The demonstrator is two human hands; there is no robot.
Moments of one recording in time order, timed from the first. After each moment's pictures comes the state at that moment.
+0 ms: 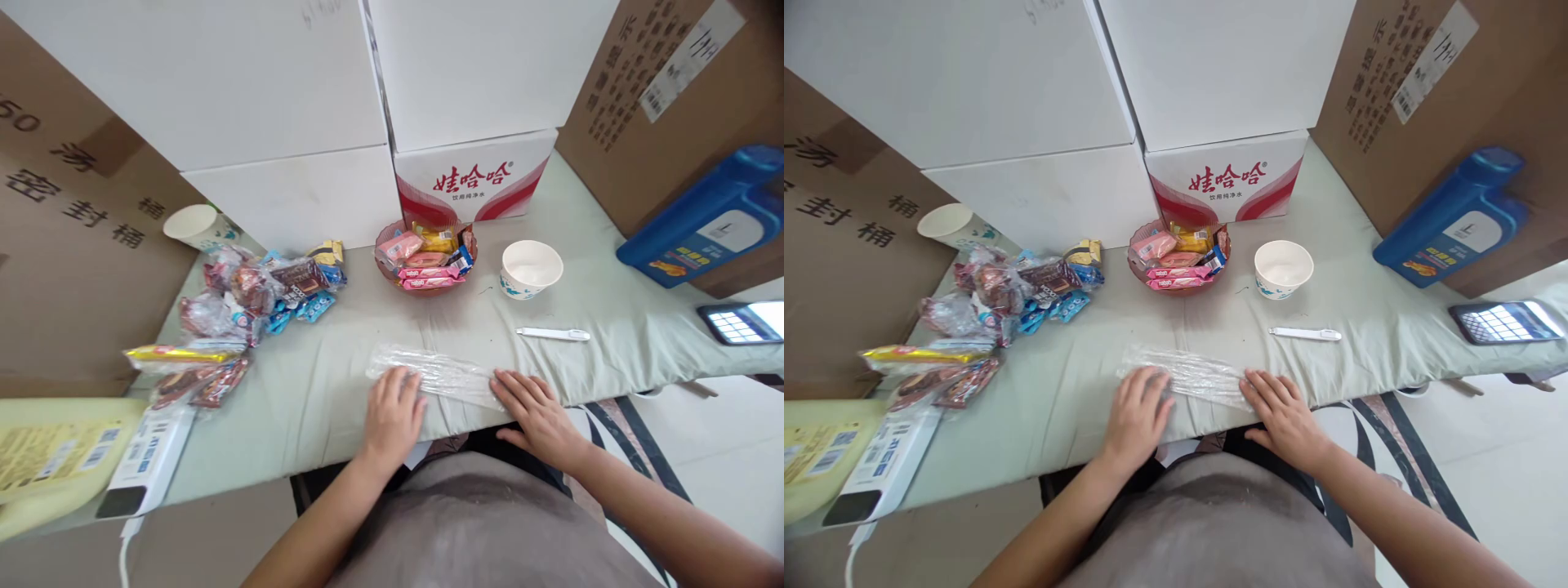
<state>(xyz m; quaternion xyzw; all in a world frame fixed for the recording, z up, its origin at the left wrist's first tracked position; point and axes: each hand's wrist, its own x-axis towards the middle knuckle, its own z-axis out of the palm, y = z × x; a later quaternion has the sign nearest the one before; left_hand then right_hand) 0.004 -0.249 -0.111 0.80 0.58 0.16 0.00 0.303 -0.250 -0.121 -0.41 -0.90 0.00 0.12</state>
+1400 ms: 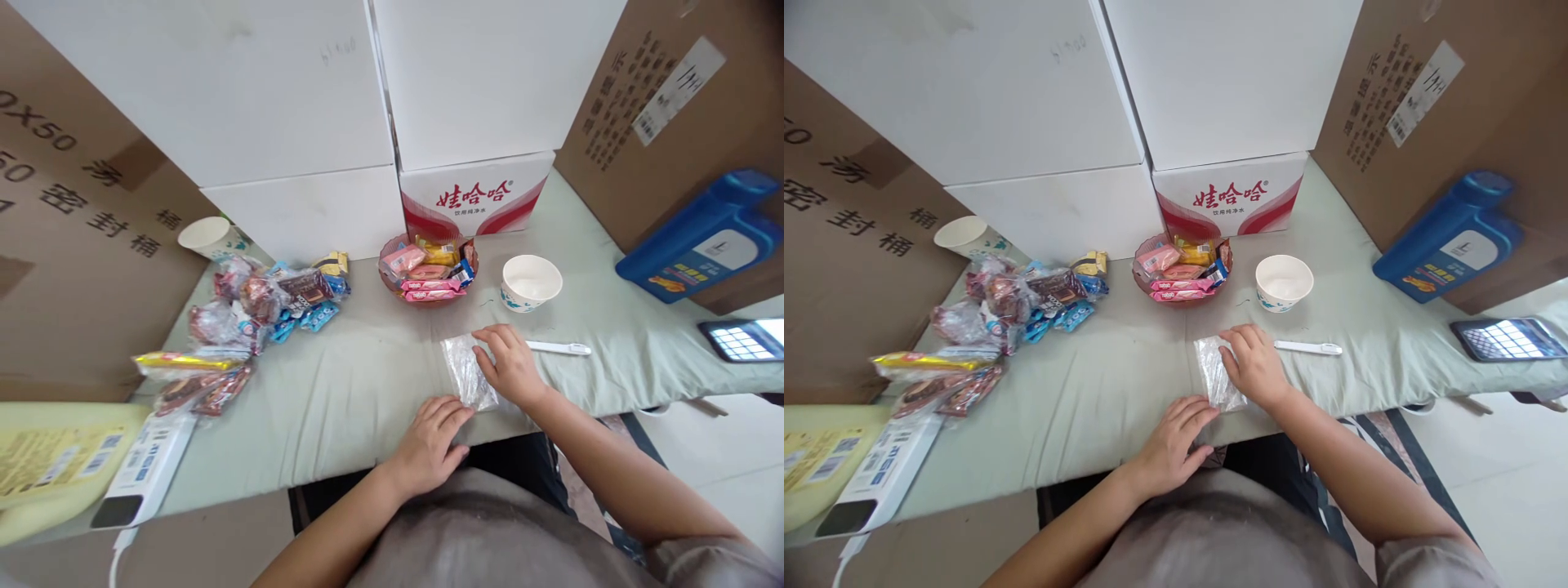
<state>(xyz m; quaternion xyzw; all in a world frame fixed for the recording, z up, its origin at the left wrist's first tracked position) 0.041 -0.252 -0.110 0.87 0.38 0.22 0.24 0.243 -0.152 -0.093 -0.47 -0.83 0.04 0.29</state>
